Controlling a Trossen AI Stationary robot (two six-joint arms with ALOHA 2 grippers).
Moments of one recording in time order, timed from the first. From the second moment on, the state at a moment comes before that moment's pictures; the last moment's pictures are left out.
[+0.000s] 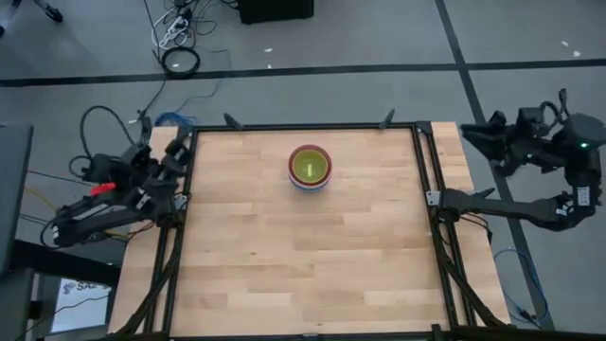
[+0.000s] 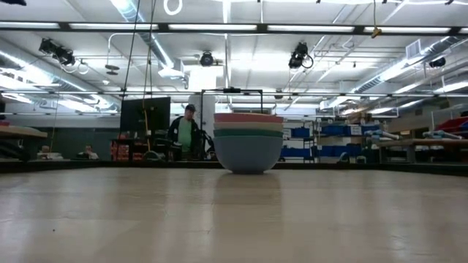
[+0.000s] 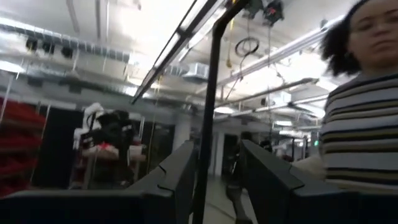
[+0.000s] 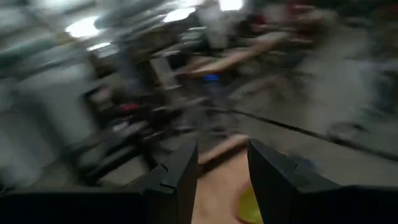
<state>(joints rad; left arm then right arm) 0.36 0.27 0.51 0.46 0.59 -0.55 -0.32 0.40 1.30 -0.84 0.03 0.42</state>
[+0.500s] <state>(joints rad) 0.36 0.00 0.26 0.55 0.52 -0.55 -0.29 0.19 0.99 -0.40 -0.29 0.27</state>
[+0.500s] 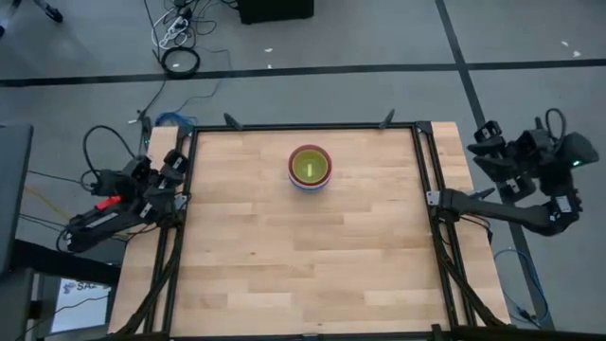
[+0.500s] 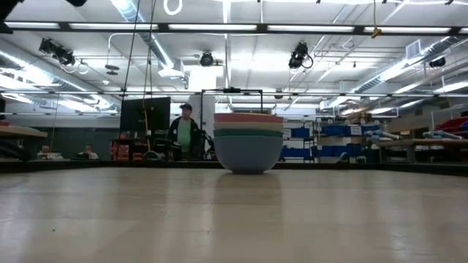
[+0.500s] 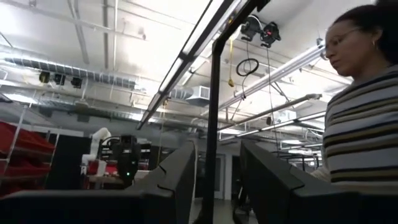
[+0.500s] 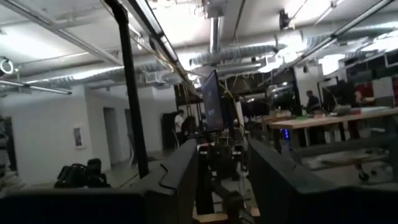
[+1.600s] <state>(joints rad) 0.36 0.00 0.01 0.79 0.73 -0.64 -0.29 0.01 0.01 0.45 -0.26 0.54</state>
